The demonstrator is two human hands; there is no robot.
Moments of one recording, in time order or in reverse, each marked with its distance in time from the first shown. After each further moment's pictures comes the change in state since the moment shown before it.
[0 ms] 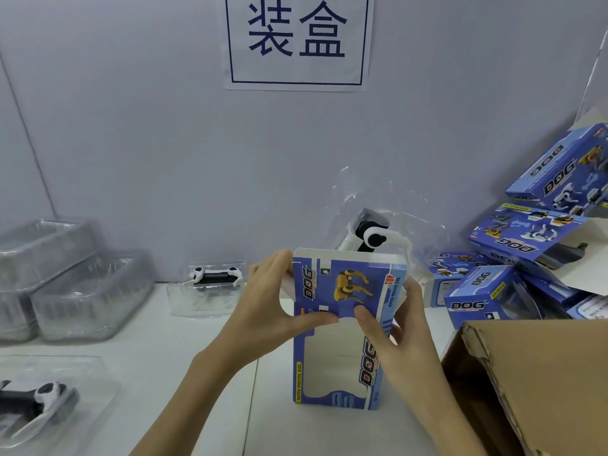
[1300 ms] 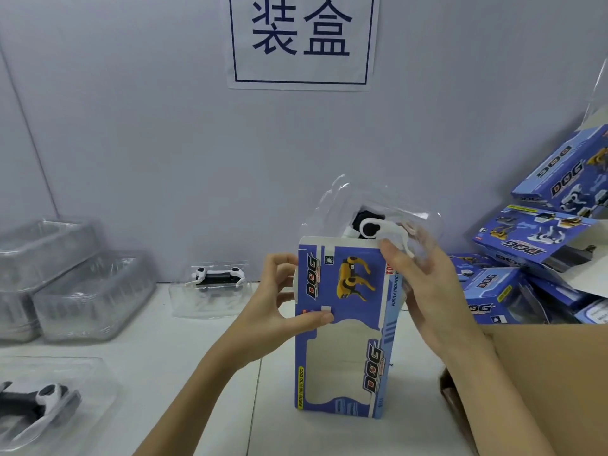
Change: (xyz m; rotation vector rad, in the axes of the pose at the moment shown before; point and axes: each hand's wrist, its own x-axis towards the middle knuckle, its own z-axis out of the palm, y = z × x) left_hand -0.001 -0.014 0.002 -0.508 -0.170 -0.236; right_hand 0.059 -0.053 -0.019 0.385 -0.083 -0.012
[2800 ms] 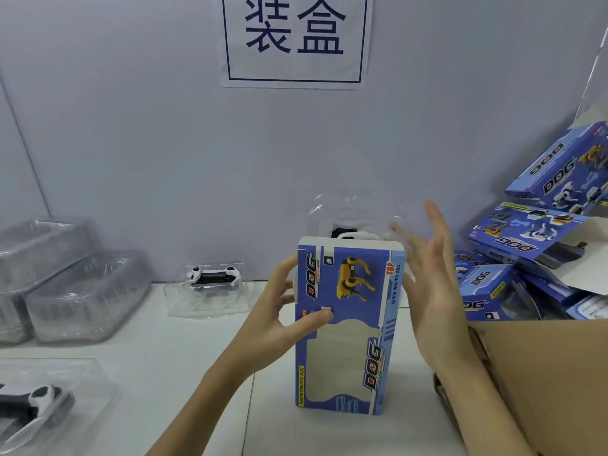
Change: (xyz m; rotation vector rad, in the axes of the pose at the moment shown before) left_hand -0.006 -0.008 0.016 -0.009 0.026 0.017; right_hand -0.017 0.003 -0.001 -0.005 0.028 -0.123
